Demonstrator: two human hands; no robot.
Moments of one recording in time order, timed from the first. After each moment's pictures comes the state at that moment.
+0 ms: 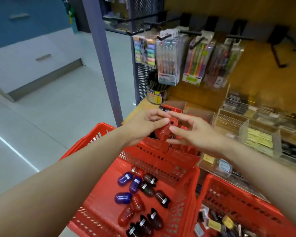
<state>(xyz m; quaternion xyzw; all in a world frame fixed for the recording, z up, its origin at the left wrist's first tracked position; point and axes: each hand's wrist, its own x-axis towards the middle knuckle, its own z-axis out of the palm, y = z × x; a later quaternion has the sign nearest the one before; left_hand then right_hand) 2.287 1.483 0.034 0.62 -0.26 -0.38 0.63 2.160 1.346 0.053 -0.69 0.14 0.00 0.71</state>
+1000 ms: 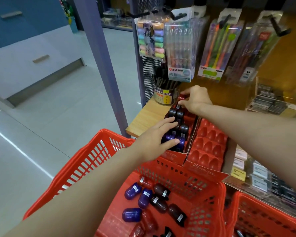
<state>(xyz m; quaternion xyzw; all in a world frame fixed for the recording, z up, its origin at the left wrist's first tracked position) 2.327 1.478 -0.041 0.80 -0.48 -0.18 0.31 2.321 1.272 0.001 -0.91 0.31 -0.12 0.25</state>
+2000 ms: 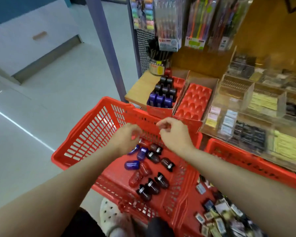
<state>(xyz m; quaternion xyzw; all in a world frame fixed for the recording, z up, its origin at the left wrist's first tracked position) 2.241 1.584 -0.046 0.89 -0.35 -0.17 0.24 2.137 1.431 -0.030 -0.83 0.27 -0.12 0.47</state>
